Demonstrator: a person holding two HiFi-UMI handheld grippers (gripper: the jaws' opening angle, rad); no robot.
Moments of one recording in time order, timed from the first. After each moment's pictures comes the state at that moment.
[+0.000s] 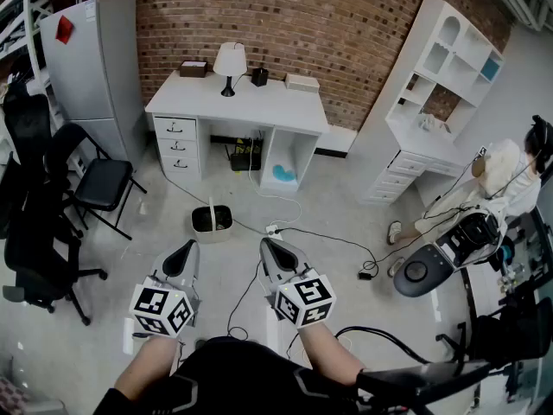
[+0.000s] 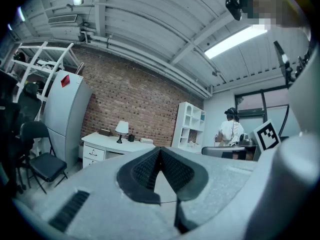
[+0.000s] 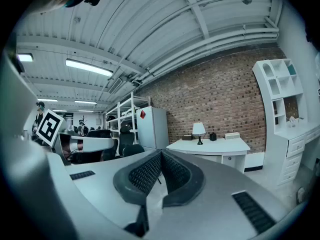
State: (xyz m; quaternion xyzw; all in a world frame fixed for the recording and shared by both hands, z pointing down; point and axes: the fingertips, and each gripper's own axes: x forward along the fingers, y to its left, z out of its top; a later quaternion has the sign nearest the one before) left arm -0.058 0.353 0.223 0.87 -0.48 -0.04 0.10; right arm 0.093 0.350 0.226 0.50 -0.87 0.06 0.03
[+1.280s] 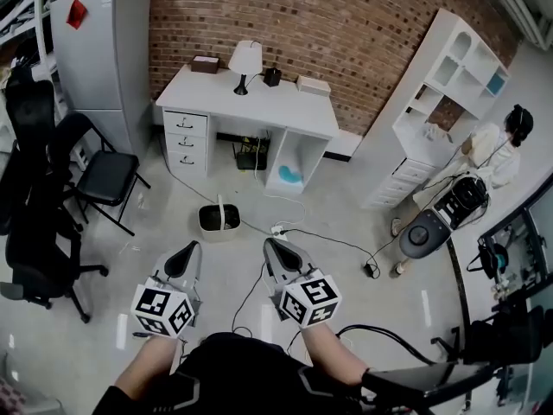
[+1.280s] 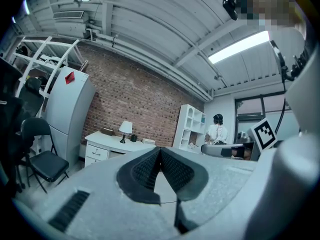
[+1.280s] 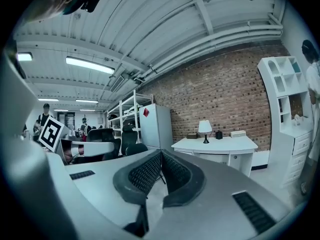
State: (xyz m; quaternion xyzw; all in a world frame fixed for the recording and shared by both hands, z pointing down) left arm -0.137 0.342 0.244 0.87 -0.48 -0.06 0.11; right arm 0.018 0.335 0.236 0.49 -0.87 0.07 0.04
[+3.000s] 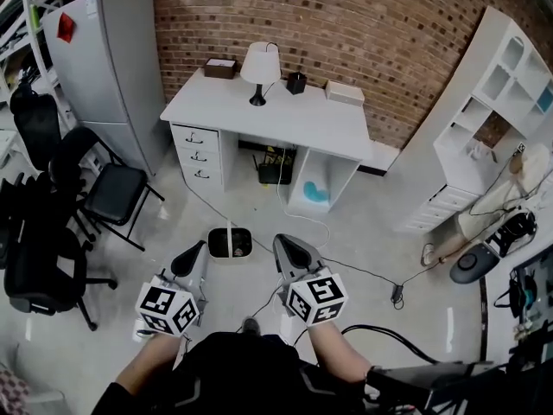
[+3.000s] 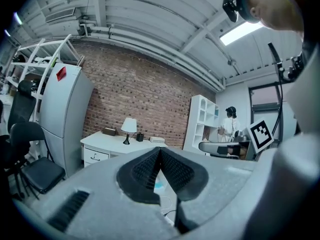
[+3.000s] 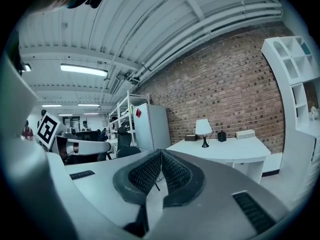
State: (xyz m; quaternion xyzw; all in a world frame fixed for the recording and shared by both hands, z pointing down) left arm -0.042 0.111 0.254 0.85 -0.52 -0.01 0.11; right arm 0.113 0.081 0.253 0.45 -0.89 0.08 0.03
